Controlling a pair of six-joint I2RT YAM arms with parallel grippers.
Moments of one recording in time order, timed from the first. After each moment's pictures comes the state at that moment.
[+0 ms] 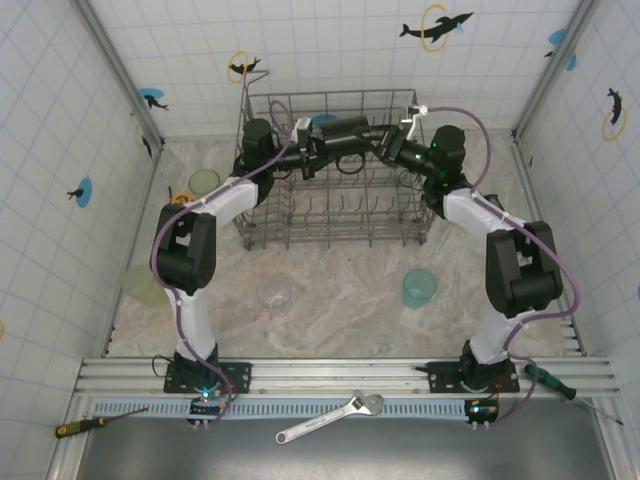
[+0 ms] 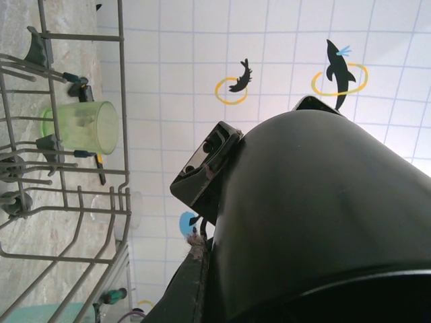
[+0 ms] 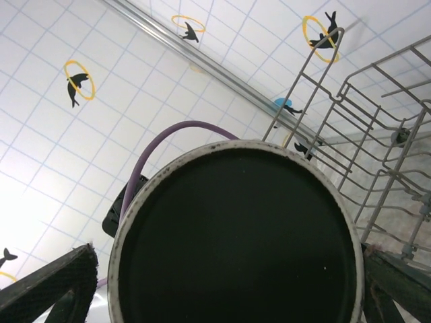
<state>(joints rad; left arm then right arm) -0.37 2.00 1.45 0.55 1.11 -1.58 0.29 1.76 1.20 0.70 -0.83 1.07</state>
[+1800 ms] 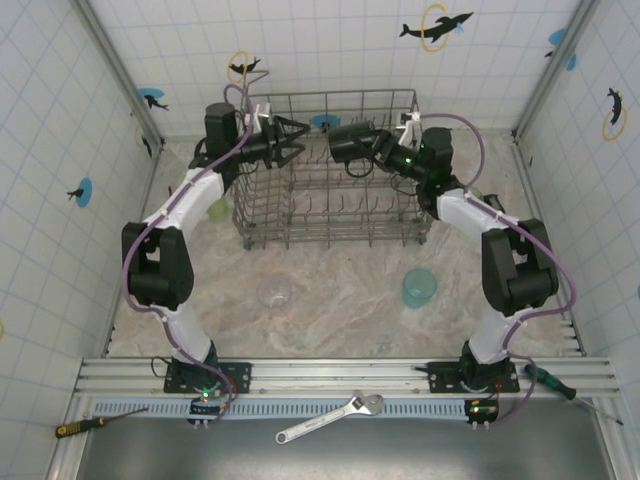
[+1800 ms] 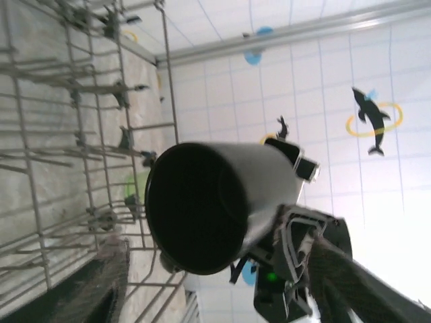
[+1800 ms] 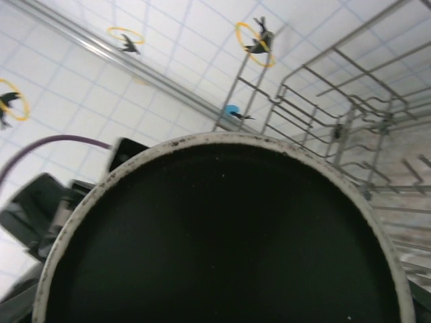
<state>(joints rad) -0.21 1.82 1.52 0.00 0.98 -1.07 0.33 1.77 1.21 0.51 -0.64 0.95</state>
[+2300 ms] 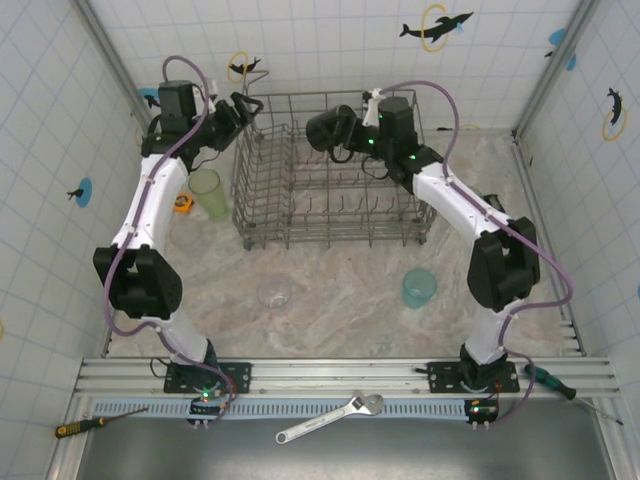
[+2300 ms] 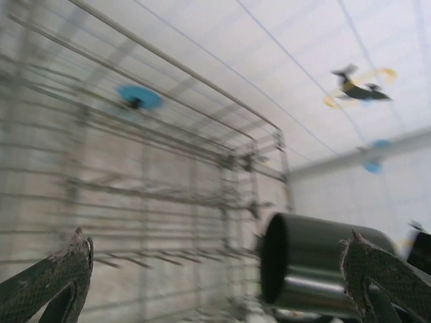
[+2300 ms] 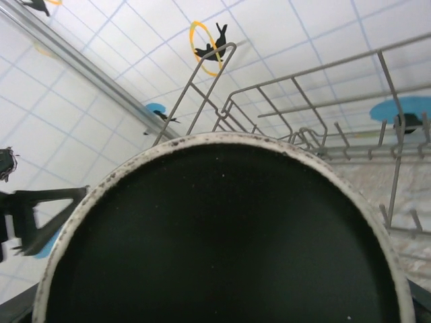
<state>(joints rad) -0.09 1.74 1.77 -0.53 0.50 -0.65 0.51 1.87 1.68 -0.10 -0.26 0.58</state>
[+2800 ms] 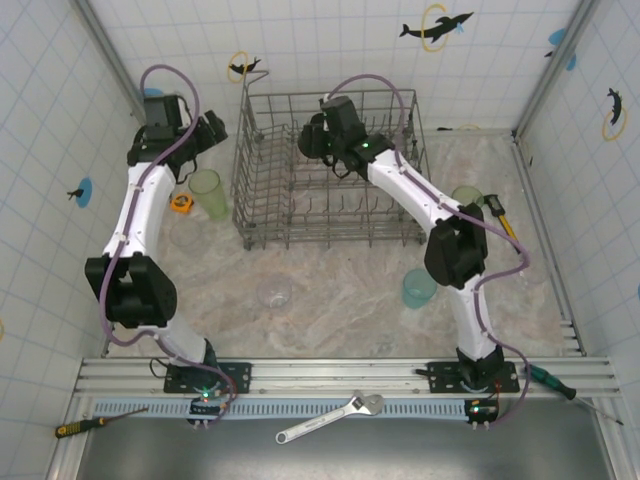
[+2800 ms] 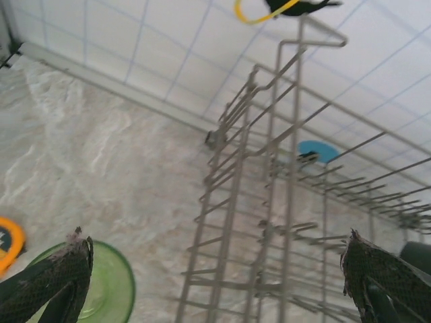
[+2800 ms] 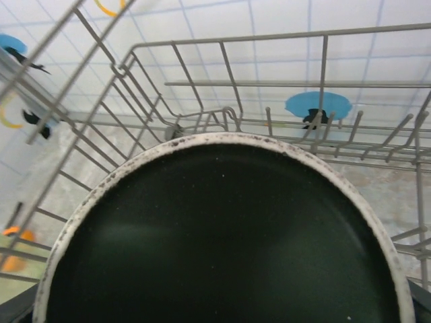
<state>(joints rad) -0.02 1.66 1.63 -0.58 0.11 -0.41 0.64 2.18 2.11 -0.47 0.14 0.35</state>
